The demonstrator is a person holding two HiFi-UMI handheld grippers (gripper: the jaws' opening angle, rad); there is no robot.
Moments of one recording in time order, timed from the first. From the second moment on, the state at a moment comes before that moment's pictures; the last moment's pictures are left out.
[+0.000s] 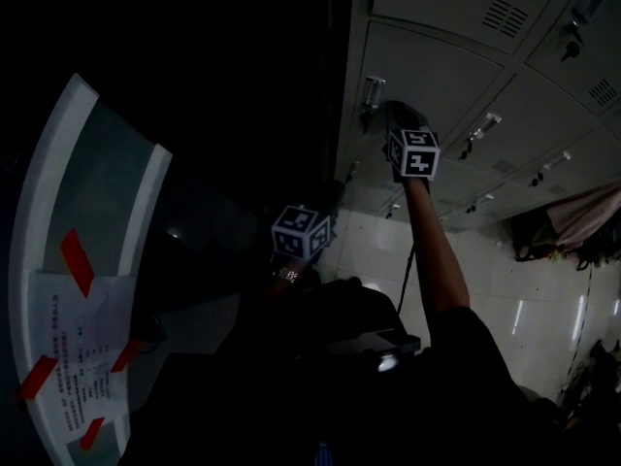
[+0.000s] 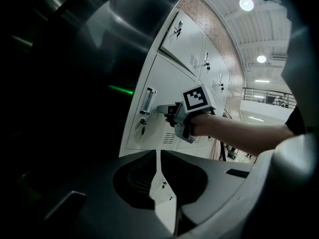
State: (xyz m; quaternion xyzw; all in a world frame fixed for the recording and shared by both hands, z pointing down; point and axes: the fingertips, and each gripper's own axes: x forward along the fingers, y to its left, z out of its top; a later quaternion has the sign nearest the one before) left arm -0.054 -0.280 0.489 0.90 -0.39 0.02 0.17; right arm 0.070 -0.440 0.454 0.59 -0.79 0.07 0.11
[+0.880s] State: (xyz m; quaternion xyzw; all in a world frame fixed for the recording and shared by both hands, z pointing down) left arm 0.009 -0.129 0.507 0.92 -0.36 0.06 0.16; right arm 0.064 -0.123 0.532 0.61 -0.76 0.21 0.04
